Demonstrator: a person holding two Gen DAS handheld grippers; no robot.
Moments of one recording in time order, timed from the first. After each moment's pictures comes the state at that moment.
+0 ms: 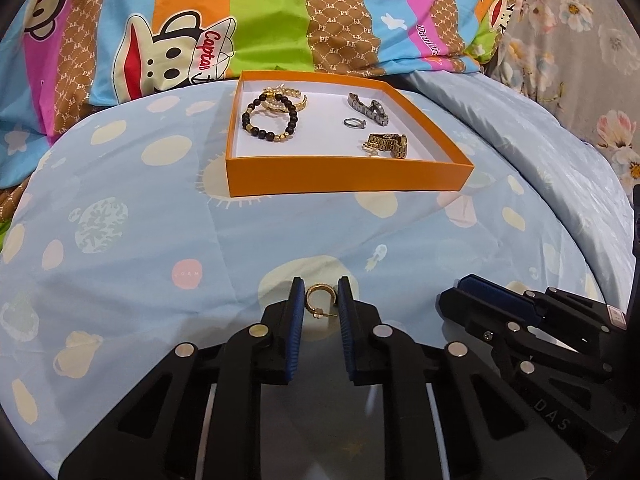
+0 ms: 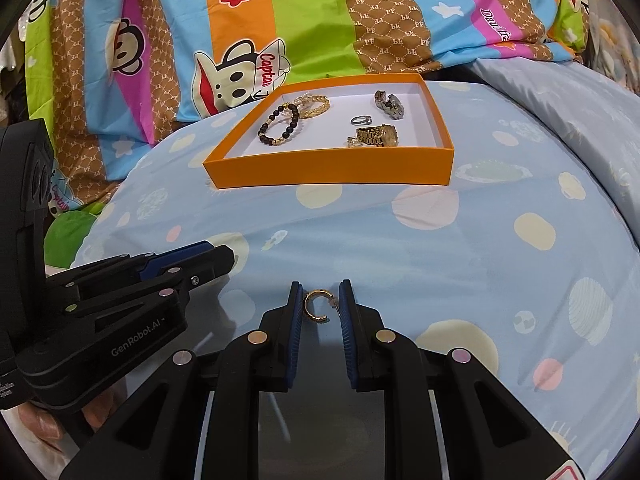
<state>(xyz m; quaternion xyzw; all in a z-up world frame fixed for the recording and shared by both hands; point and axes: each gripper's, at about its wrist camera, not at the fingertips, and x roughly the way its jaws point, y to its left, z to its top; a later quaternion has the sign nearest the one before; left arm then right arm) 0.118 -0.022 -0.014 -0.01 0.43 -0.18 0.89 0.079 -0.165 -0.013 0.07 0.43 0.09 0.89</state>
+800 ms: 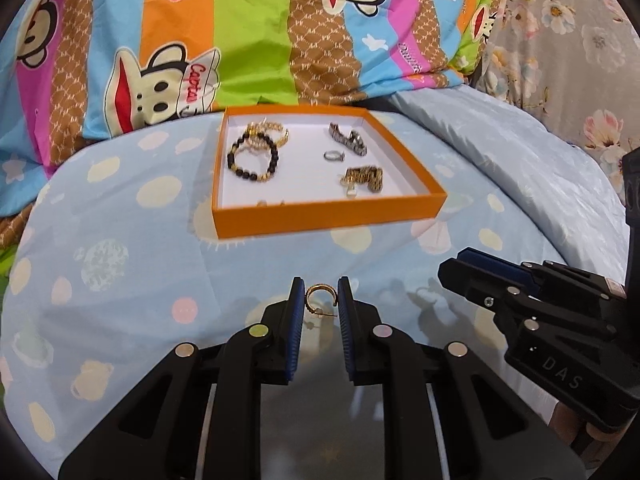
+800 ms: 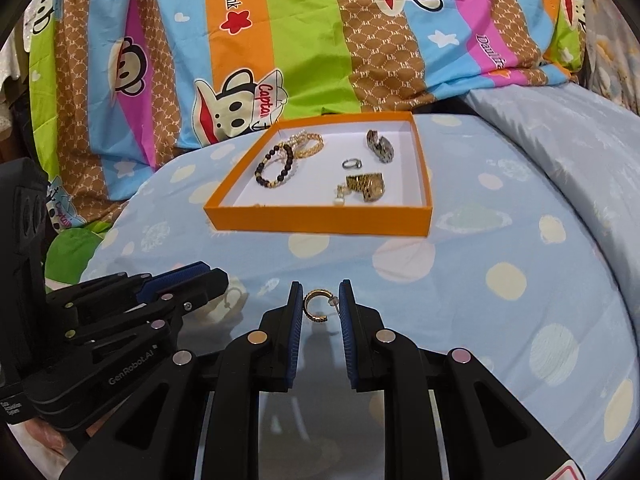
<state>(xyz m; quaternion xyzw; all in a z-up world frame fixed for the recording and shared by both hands) 0.118 -0.031 0.017 0.00 0.40 -0.20 0.90 0.094 -0.179 0.023 0.06 0.40 0.09 0.91</state>
